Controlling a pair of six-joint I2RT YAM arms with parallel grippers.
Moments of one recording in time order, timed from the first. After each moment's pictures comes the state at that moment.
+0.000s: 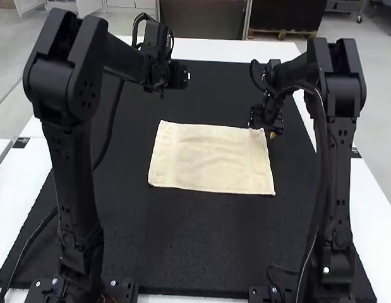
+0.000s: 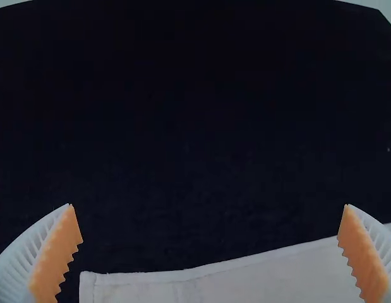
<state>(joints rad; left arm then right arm) -0.26 1.81 1.23 0.09 0.00 -0.19 0.10 2.26 1.63 -0.55 0.03 0.19</state>
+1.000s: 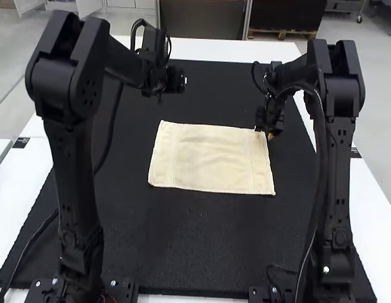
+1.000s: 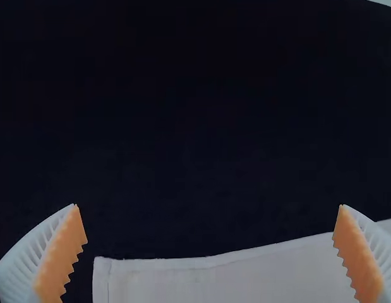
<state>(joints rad) -0.23 1.85 1.20 0.12 0.00 -0.19 0.09 2.29 1.65 -0.59 0.03 0.18</state>
